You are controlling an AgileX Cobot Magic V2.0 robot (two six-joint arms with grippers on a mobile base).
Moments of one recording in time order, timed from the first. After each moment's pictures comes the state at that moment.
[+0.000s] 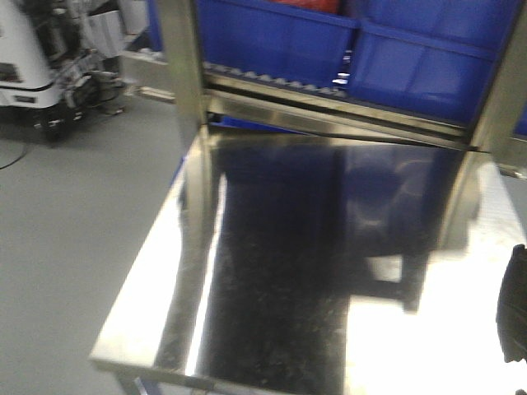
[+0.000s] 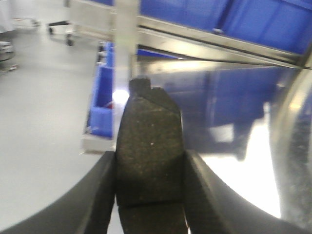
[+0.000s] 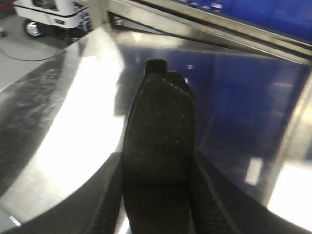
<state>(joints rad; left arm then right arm) -0.38 0.29 -0.41 0.23 0.55 -0.37 0.33 0.35 -0.39 -0.07 0.53 0.09</state>
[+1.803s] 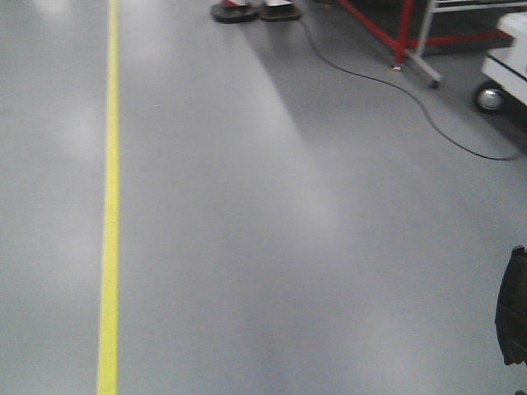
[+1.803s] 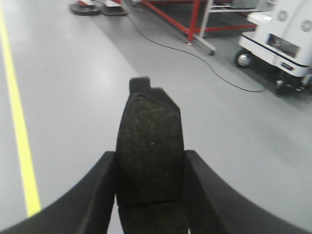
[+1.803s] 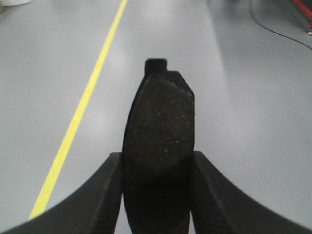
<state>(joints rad) -0.38 0.28 -0.41 0.23 0.56 -0.37 0.33 0.35 -0.39 -0.07 0.53 0.09</state>
